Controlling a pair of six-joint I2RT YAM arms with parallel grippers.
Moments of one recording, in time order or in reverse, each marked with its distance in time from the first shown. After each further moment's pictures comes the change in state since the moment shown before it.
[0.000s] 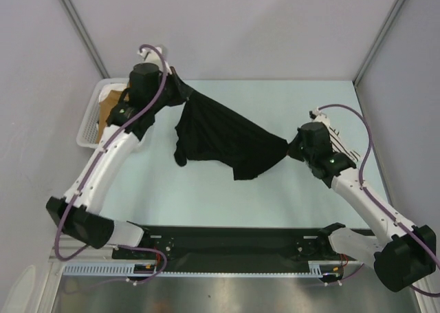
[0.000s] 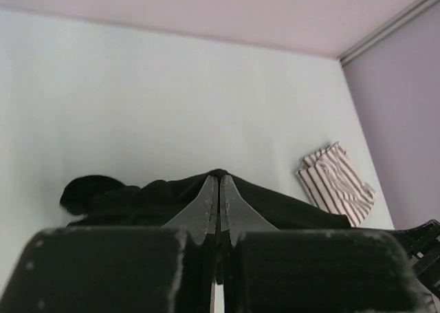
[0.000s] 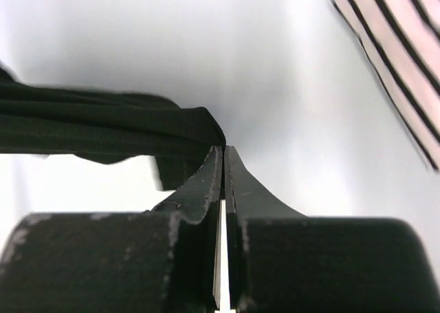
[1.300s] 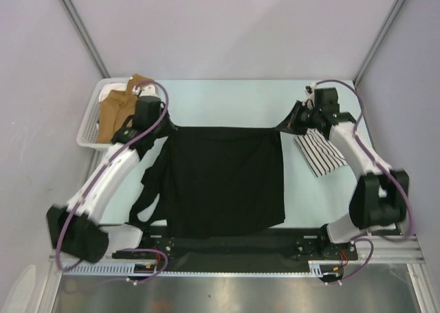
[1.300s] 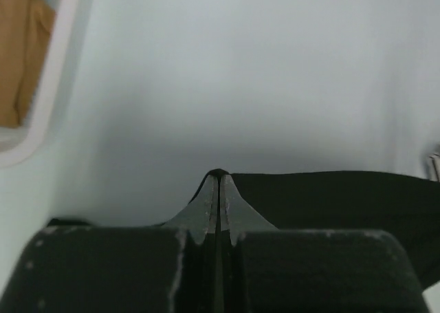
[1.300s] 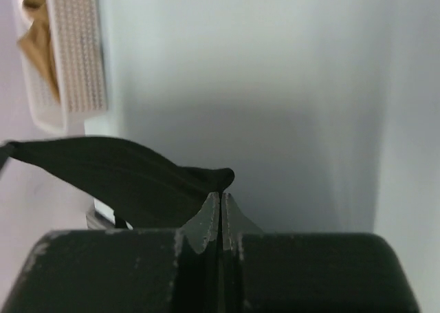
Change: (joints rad) left arm 0.043 -0.257 -0.385 -0.068 -0.223 -0.008; right arm -0.257 0.343 0.355 -0.082 -0.718 -0.076
